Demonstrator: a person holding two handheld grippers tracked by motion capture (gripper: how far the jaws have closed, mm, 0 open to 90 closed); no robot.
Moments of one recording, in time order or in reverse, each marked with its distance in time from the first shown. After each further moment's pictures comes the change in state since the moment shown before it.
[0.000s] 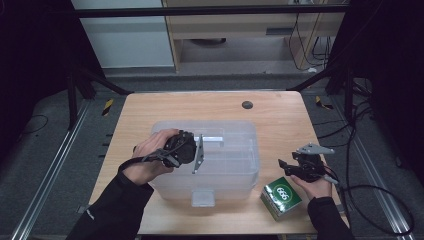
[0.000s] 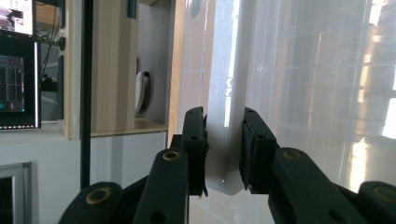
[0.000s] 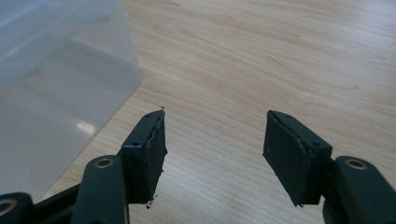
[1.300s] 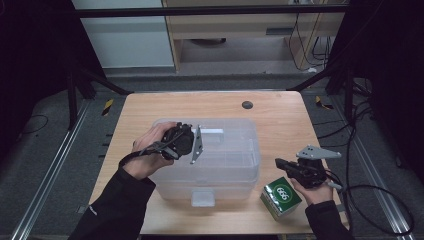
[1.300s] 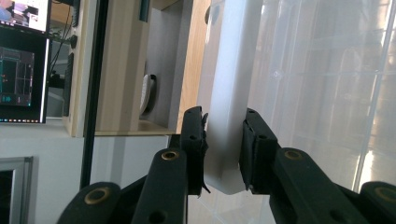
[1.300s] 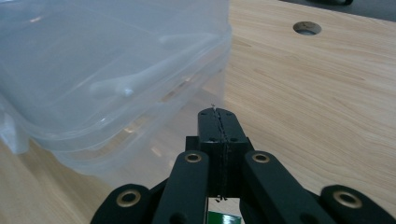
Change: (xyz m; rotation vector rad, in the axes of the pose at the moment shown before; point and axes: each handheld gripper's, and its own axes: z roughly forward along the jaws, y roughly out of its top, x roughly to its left) left arm 0.018 -0.004 0.003 -0.029 0.028 -0.070; right arm 0.038 0.022 -0.047 -0.081 0.196 -0.036
